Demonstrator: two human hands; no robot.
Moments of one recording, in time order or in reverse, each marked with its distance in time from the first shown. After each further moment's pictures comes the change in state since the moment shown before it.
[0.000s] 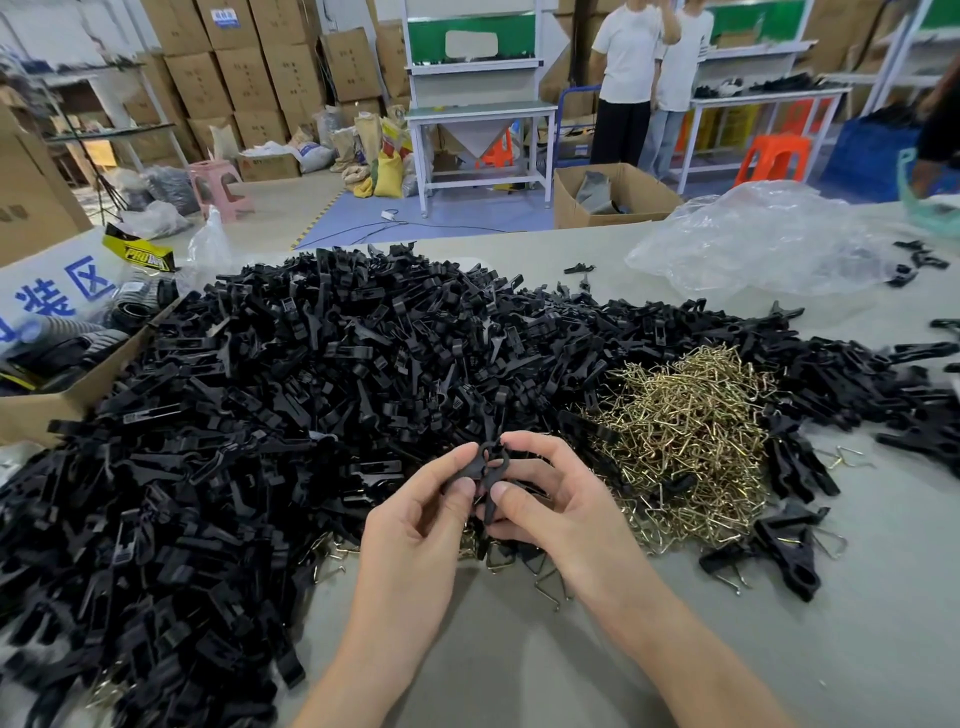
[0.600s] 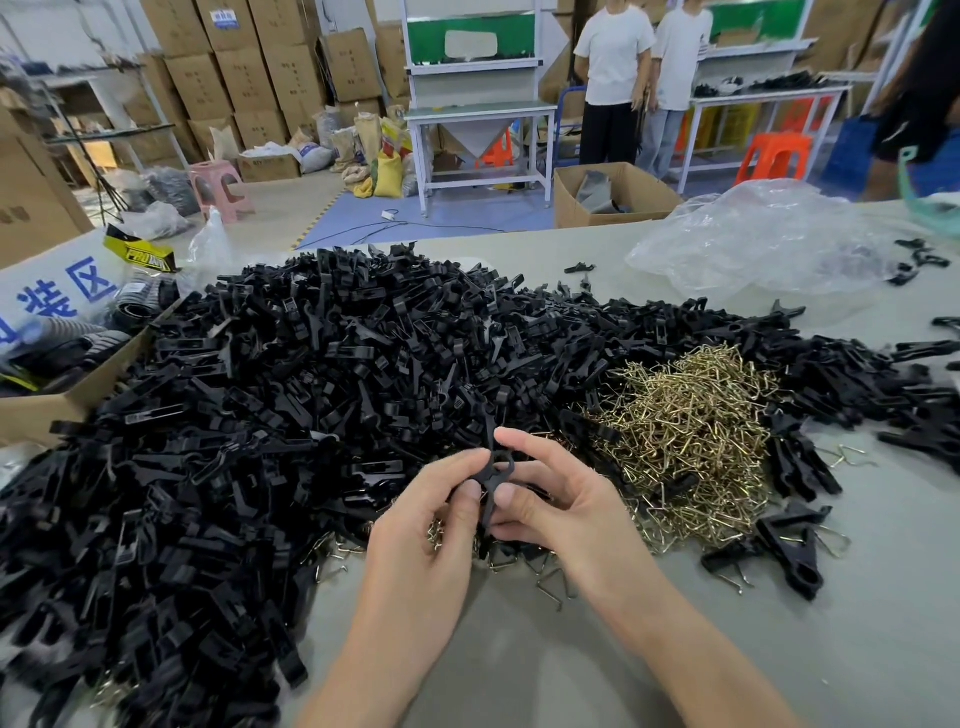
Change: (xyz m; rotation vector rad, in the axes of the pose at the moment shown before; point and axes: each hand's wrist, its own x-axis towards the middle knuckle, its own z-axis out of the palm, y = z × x) left_hand -0.005 0.000 -0.001 0.298 0.001 0.203; right_hand 0.001 -0.003 0.000 0.024 -0.022 -0.010
